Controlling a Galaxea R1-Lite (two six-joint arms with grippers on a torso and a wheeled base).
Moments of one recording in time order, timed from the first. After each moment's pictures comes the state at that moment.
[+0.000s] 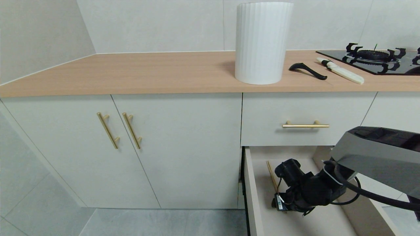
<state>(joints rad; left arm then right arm) 0.00 0.00 0.00 0.00 0.00 0.00 0.46 2.33 -0.97 -0.24 -0.16 0.40</state>
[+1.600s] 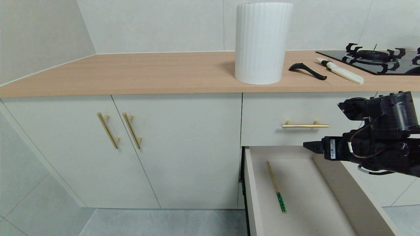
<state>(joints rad) 0.00 0.00 0.00 0.00 0.00 0.00 0.39 1.55 -0.85 -0.17 -0.23 0.22</state>
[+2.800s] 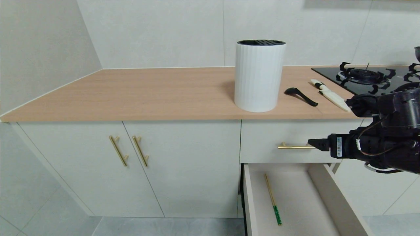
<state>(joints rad) 0.00 0.00 0.00 0.00 0.00 0.00 0.37 1.52 -0.85 -0.17 -0.23 0.19</state>
